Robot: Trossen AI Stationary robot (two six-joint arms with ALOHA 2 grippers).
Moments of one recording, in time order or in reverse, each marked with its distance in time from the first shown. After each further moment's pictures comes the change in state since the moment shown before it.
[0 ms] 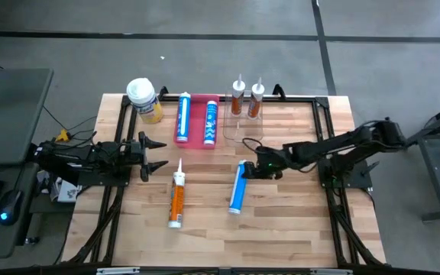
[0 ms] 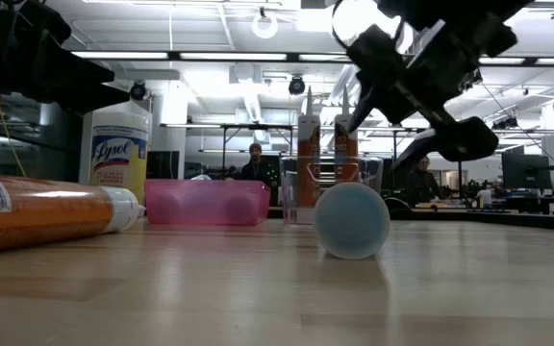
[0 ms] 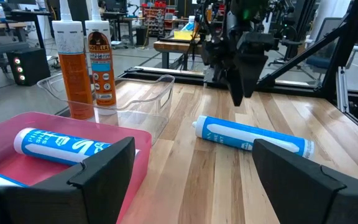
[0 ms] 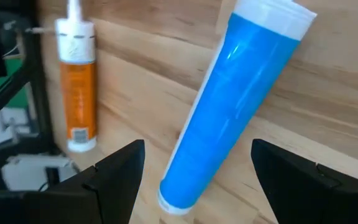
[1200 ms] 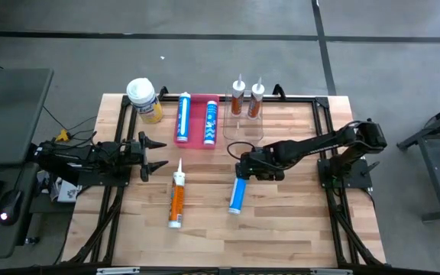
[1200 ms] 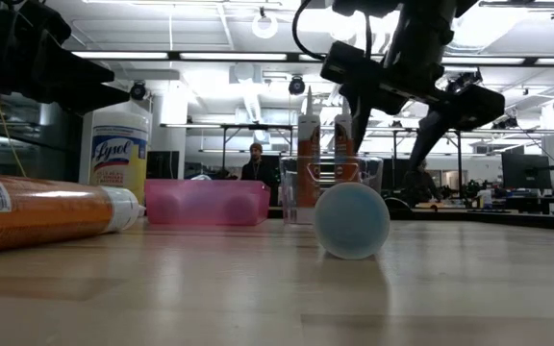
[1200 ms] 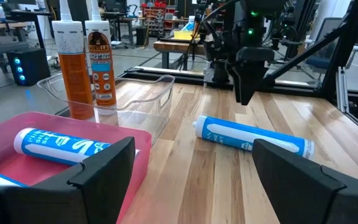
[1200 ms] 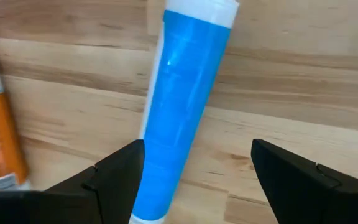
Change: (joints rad) left arm 0.000 0.000 0.000 0.000 0.000 0.000; right arm 0.033 0.205 0.364 -0.533 0.047 0.149
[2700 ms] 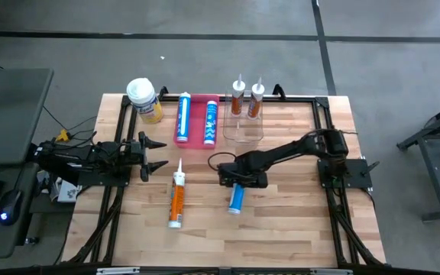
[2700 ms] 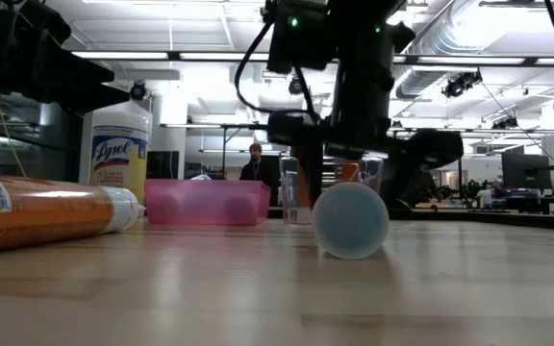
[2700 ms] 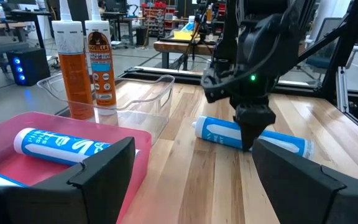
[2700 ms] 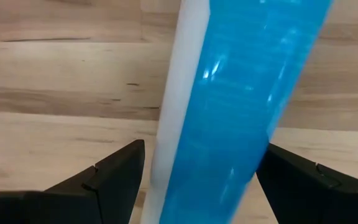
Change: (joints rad) left arm 0.000 0.000 0.000 0.000 0.000 0.000; right arm 0.010 0.381 0.257 -0.059 -0.032 0.063
